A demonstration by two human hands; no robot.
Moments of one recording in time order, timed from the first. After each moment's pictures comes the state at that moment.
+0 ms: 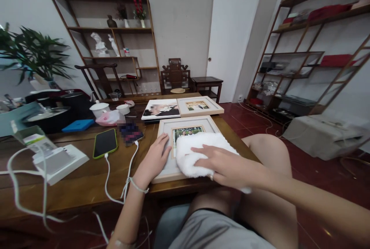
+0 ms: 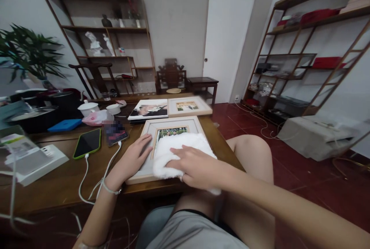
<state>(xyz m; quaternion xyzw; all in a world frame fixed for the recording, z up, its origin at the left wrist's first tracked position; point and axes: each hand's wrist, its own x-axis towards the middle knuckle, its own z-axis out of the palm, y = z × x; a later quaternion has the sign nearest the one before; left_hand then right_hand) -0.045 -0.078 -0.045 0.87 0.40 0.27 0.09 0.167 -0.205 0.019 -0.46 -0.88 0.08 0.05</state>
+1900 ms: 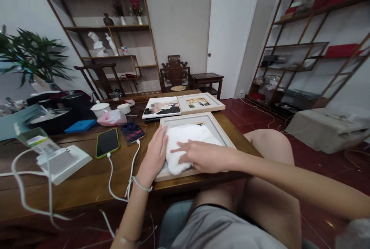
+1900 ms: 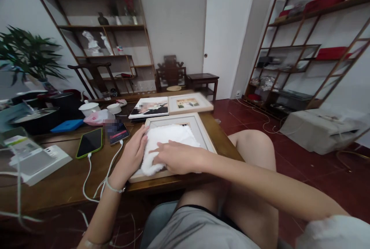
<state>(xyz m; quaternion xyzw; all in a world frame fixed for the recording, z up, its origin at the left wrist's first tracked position) -0.044 -0.081 -0.044 0.83 0.37 0.40 0.12 0.133 -0.156 0.012 -0.36 -0.93 0.03 0.04</state>
